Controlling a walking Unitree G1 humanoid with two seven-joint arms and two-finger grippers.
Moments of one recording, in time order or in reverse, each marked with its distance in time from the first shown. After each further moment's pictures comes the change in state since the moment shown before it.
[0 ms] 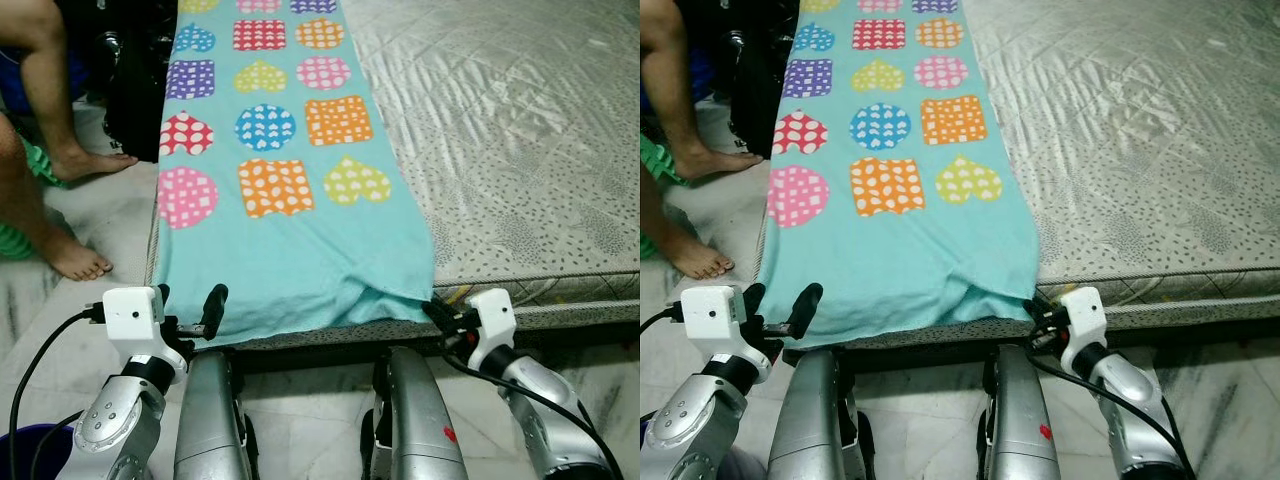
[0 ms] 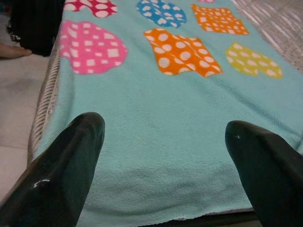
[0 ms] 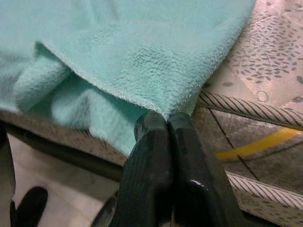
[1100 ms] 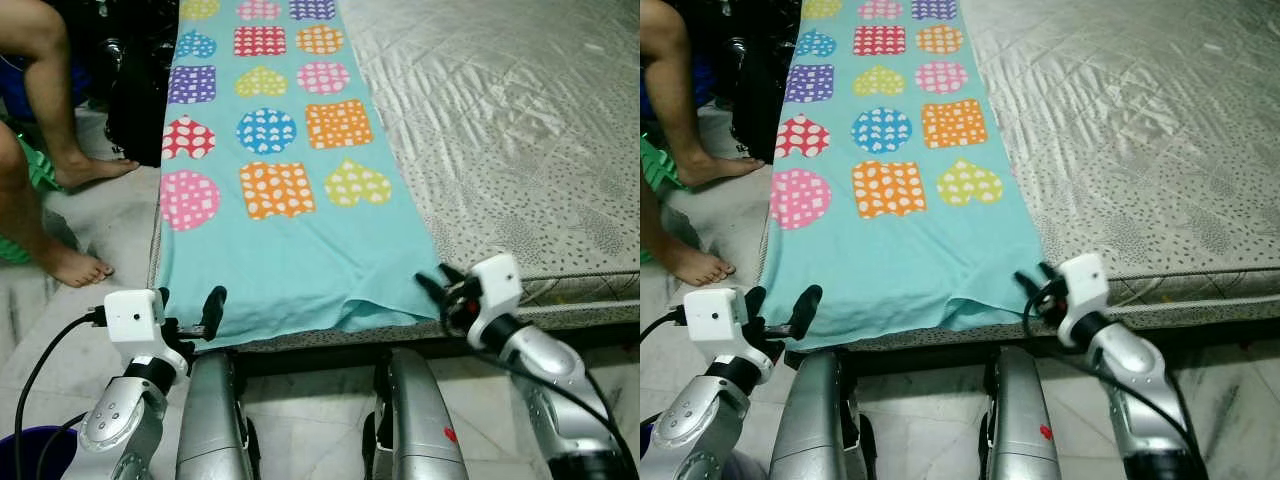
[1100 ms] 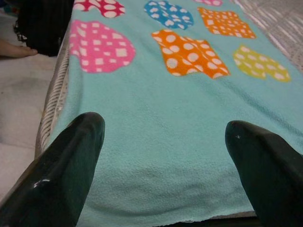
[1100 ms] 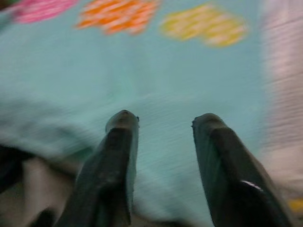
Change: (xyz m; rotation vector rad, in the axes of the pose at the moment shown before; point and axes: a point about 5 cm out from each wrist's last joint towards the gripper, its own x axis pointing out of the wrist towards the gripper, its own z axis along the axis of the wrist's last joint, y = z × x) left arm 0.002 0.004 -0.006 -0.015 -0.005 0.024; right arm 0.012 0.034 0.038 0.045 -0.019 0.143
